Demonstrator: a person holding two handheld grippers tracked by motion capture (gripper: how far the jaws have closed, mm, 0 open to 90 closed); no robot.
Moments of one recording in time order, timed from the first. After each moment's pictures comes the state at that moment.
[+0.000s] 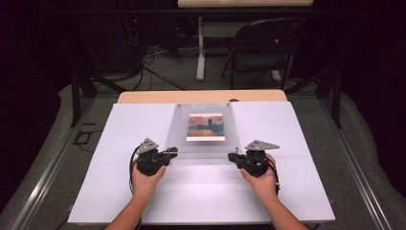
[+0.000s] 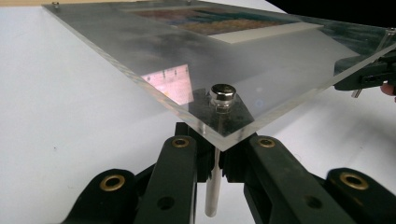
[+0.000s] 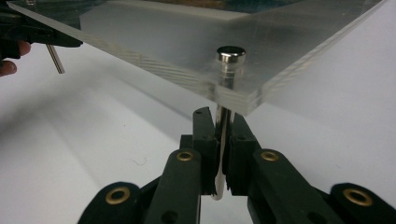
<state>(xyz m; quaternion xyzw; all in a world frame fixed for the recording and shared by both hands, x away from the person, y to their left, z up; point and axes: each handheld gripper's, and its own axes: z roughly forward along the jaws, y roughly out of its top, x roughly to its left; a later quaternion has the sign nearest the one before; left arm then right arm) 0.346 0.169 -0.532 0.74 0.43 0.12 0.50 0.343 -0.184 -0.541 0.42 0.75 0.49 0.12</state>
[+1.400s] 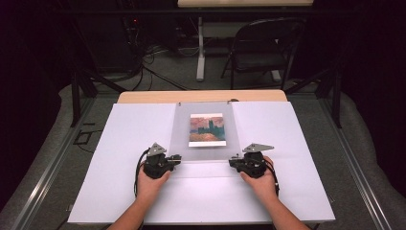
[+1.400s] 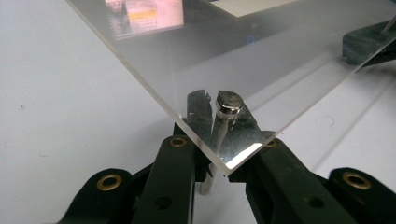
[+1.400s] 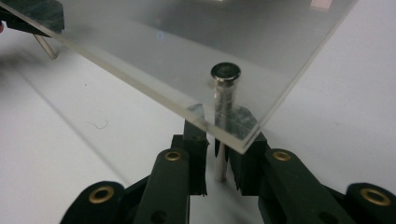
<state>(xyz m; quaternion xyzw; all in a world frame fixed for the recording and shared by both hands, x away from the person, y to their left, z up) 0.352 0.159 -0.562 0.77 0.43 0.10 0.45 0.351 -0.186 -0.569 0.43 0.78 0.44 0.11</state>
